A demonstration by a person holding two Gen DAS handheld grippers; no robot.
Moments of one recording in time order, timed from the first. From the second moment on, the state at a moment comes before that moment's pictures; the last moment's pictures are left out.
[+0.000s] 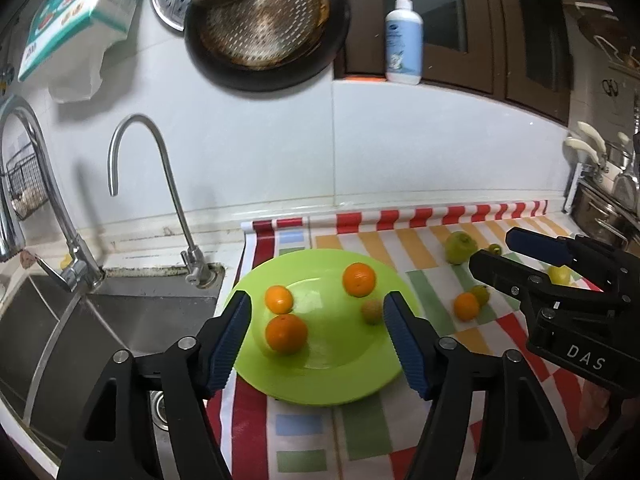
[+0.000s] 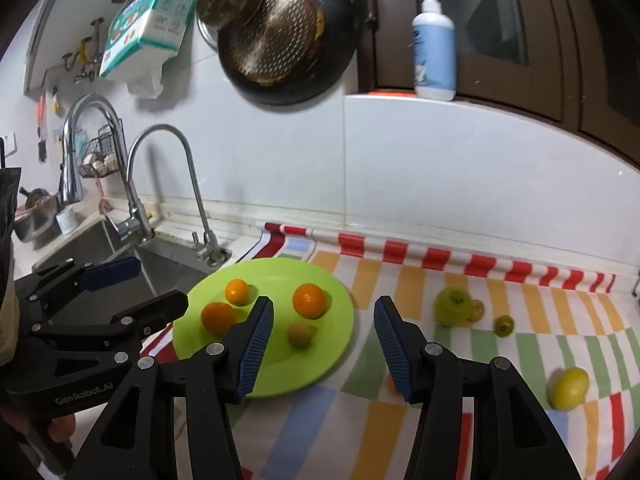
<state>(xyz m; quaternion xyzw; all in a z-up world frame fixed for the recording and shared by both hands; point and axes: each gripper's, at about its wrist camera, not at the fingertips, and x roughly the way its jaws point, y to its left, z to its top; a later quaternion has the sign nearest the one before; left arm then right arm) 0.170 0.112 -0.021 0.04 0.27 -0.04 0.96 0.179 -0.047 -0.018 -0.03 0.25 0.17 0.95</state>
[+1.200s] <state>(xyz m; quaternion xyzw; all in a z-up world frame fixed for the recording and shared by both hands) 0.118 -0.003 -0.007 0.07 0.22 -0.08 0.97 0.123 -0.160 0.001 -0.05 0.21 0.14 0.97</state>
